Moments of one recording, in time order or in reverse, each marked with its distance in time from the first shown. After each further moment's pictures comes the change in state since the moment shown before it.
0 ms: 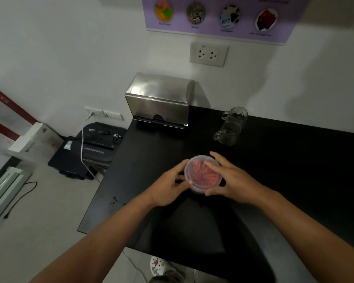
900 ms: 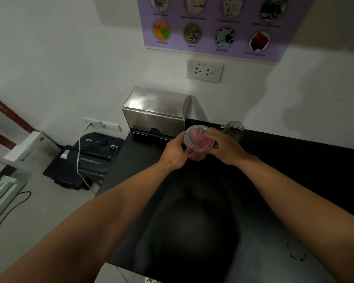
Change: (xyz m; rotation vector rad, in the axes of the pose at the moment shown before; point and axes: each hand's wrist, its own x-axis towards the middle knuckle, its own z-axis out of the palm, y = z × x) left_hand 0.136 0.021 -0.038 0.179 0.359 -0.023; right_hand 0.111 0.024 -0.079 -0.003 0.300 -0.088
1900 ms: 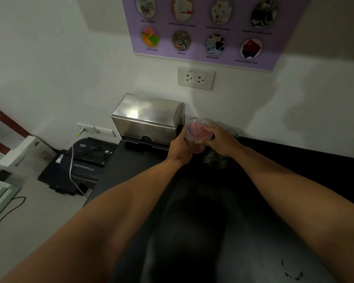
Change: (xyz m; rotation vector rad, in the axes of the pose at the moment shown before) left_hand 0.063 0.018 0.038 -0.077 0.103 -0.077; right_hand 0.058 0.048 -0.020 0.104 0.040 0.045
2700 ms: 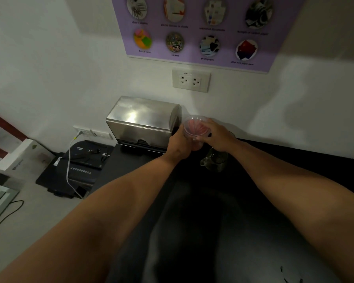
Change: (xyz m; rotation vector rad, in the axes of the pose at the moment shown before) left_hand 0.029 0.016 0.002 0.057 -0.013 -0.036; right_hand 0.021 0.001 -0.013 0.015 0.023 -0.026
